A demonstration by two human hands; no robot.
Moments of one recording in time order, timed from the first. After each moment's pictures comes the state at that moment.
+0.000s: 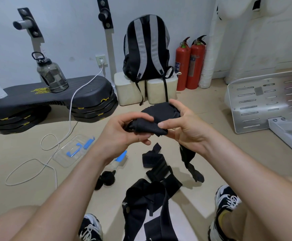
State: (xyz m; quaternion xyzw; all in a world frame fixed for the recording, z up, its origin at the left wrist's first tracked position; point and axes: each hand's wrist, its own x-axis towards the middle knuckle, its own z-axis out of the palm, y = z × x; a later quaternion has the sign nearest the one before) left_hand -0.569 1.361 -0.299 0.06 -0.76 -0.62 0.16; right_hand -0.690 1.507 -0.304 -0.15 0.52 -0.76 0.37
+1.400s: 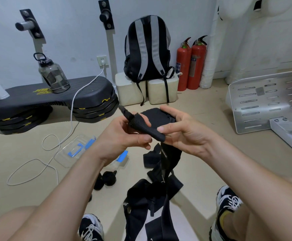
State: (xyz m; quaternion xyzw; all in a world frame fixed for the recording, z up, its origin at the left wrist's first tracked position) left_hand -0.567 1.354 -0.299 0.03 -0.71 -0.70 0.09; right_hand -0.682 1.510 -0.302 -0.19 0.46 -0.73 0.46
